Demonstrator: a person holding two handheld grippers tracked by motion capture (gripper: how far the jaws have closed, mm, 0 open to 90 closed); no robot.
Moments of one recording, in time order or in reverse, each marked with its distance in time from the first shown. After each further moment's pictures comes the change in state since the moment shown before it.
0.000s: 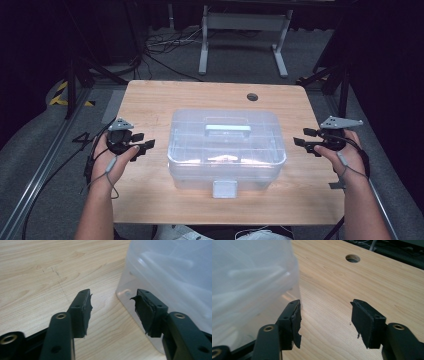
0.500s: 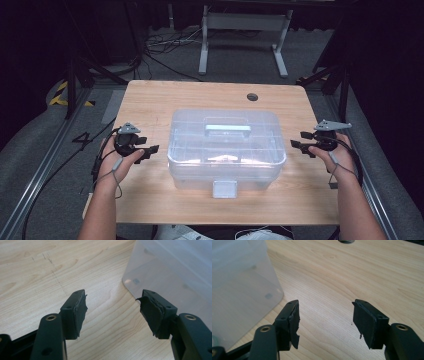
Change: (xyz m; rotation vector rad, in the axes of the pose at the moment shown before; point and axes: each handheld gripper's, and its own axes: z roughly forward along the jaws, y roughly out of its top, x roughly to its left) left arm 0.011 -0.016 0.031 0.070 -0.030 0.027; right arm -0.022 -0.029 0.037 0.040 -0.017 0.044
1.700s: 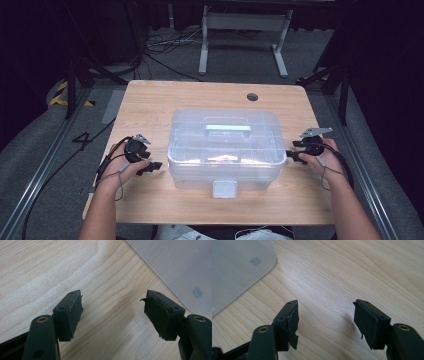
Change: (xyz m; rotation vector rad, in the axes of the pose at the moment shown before) left arm 0.000 -0.017 0.029 0.260 -0.084 0.060; right arm 0.004 -0.021 0.038 0.153 0.028 -0.047
